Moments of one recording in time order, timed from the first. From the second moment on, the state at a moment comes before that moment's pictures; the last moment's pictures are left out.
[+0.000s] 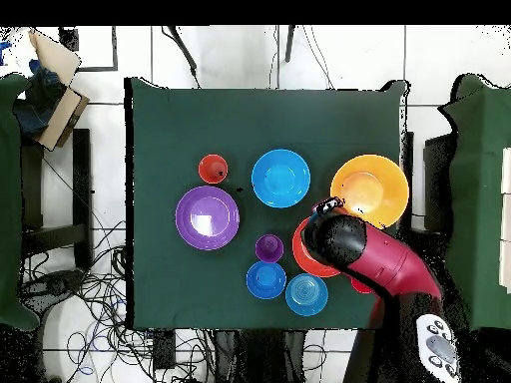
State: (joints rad) arm -0.37 -0.66 -0.22 1.75 0.06 0.33 2.16
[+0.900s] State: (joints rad) arm -0.41 -0.57 -0.22 1.48 0.07 0.63 2.16
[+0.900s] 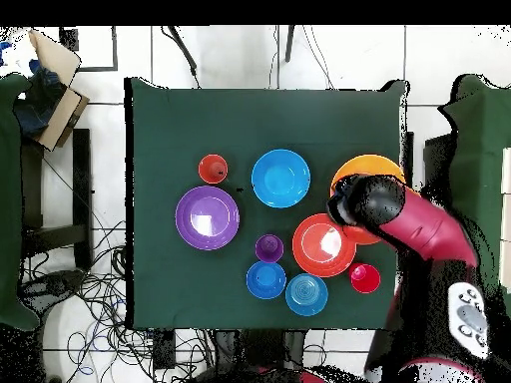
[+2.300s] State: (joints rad) arm -0.49 -0.28 -0.04 0.88 0.07 0.88 2.16
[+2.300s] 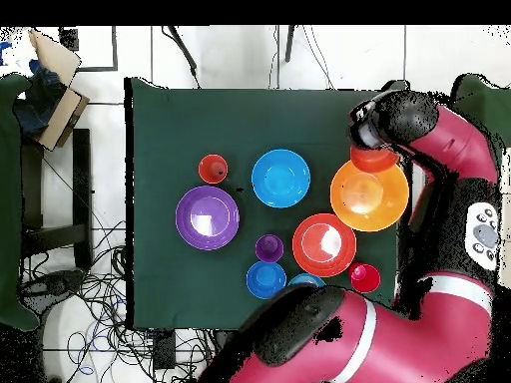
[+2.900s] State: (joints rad) arm -0.47 -0.15 -0.03 0.68 0.06 0.99 2.16
